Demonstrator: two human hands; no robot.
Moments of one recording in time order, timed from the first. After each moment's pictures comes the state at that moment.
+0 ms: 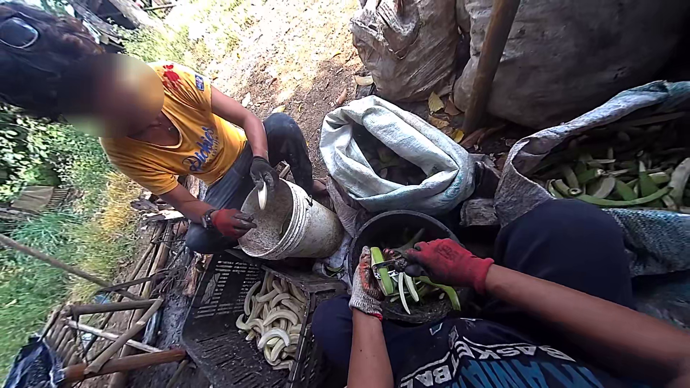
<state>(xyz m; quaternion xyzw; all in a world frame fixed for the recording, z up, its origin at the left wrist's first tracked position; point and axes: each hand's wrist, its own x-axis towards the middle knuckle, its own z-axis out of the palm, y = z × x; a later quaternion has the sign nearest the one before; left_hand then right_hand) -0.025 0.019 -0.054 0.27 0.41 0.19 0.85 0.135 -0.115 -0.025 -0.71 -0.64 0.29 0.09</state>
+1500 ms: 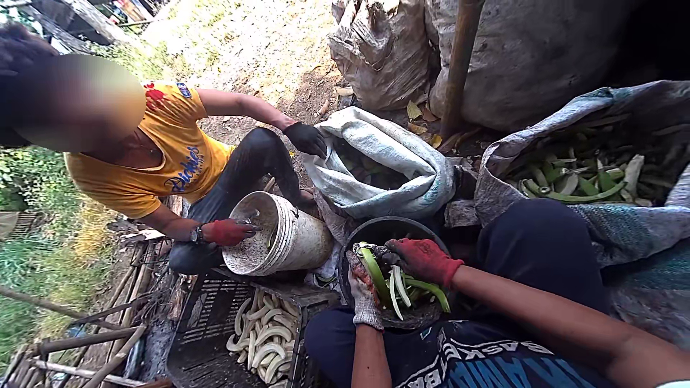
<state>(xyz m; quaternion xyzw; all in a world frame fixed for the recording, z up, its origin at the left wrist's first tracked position) -0.010 -0.004 -0.053 0.54 0.46 0.28 0.65 0.132 -0.093 -0.018 -0.78 -0.51 0.34 0.15</state>
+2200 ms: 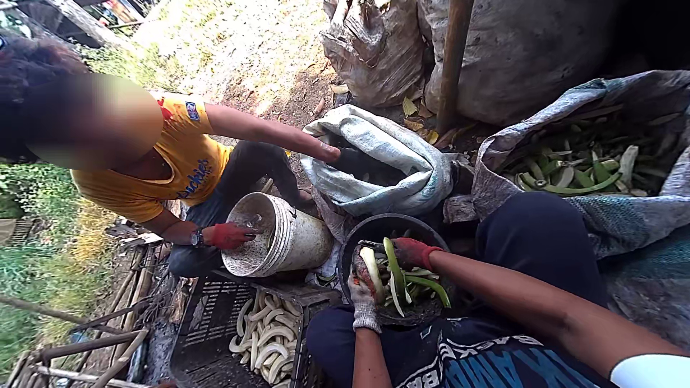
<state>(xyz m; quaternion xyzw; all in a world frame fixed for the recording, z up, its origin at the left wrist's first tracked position) -0.028 -0.005 -0.065 0.57 0.45 0.25 0.64 0.144 -0.064 -0.070 -0.75 -0.40 0.49 0.20</state>
